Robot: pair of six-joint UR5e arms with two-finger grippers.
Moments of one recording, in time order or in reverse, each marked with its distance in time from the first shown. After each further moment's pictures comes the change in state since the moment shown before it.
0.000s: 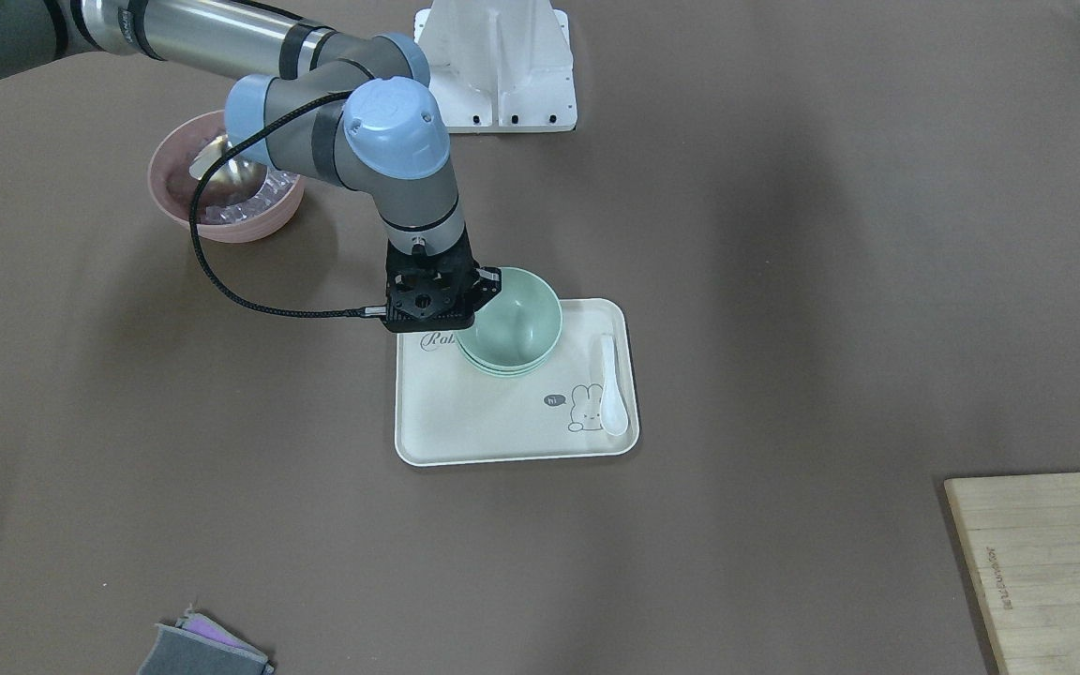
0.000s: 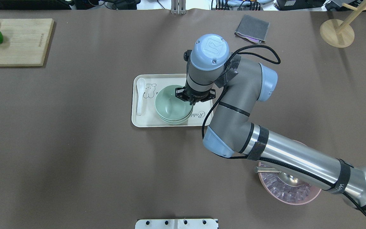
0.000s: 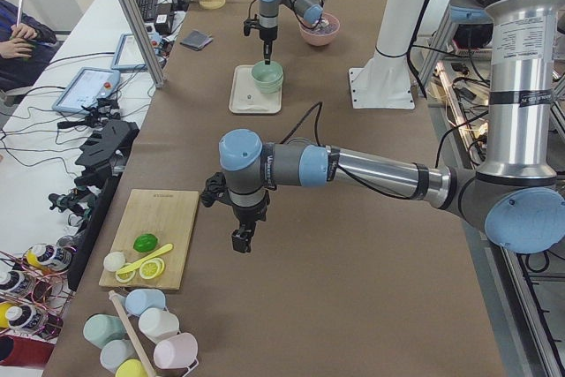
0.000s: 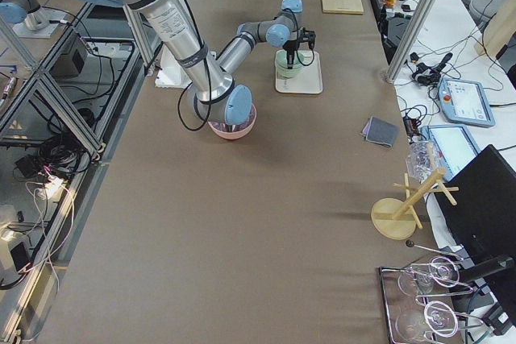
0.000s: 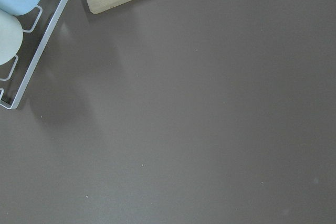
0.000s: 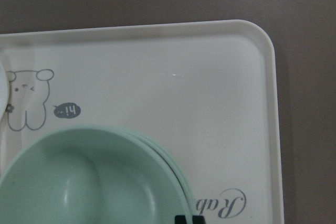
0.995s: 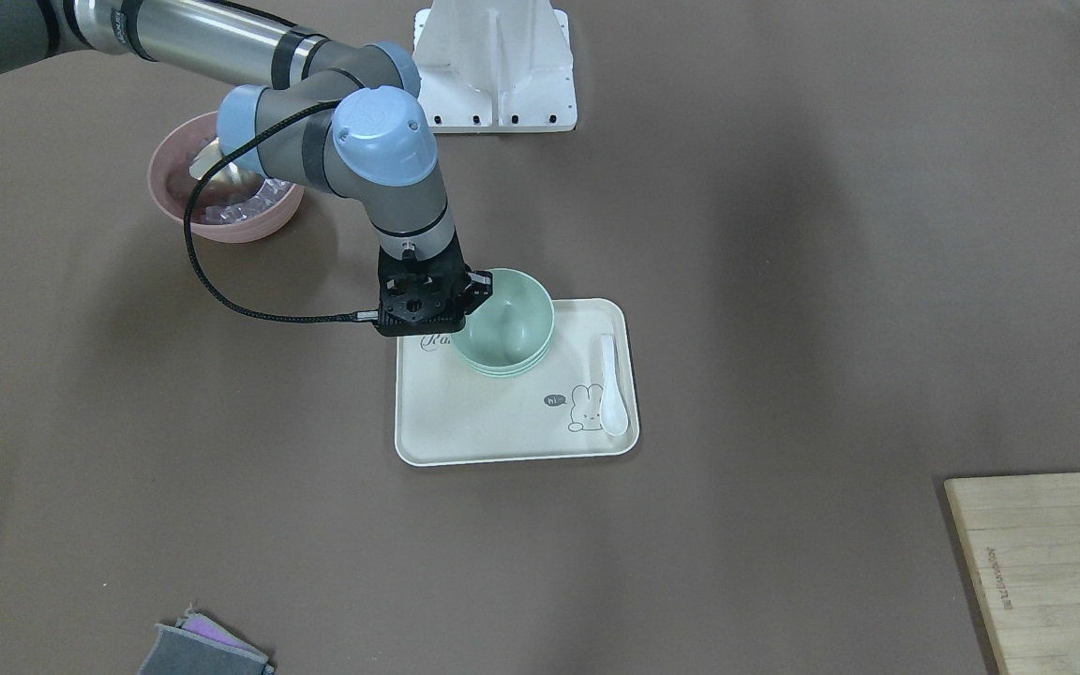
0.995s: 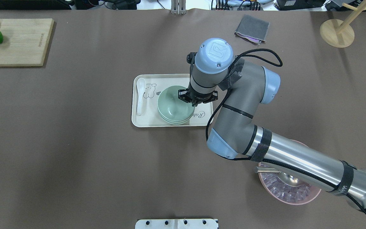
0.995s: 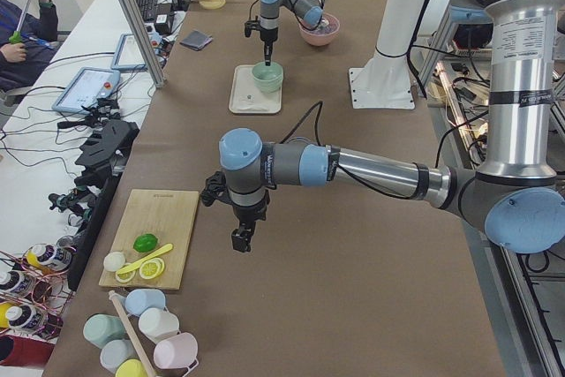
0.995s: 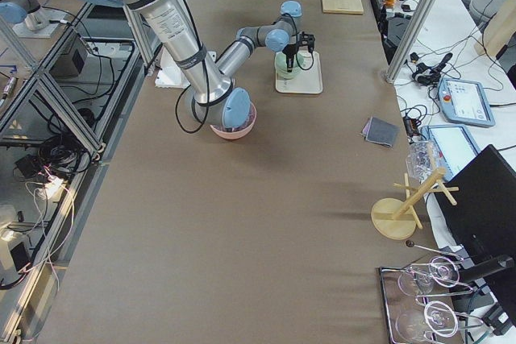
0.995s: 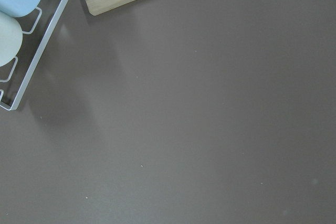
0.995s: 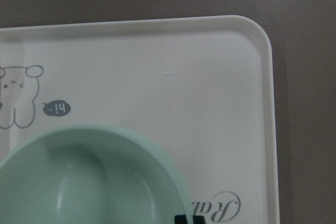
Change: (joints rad) left arm 0.000 0.000 -0.002 0.000 -0.001 0.000; right arm -0.003 -0.027 -0.001 0.042 0.000 -0.007
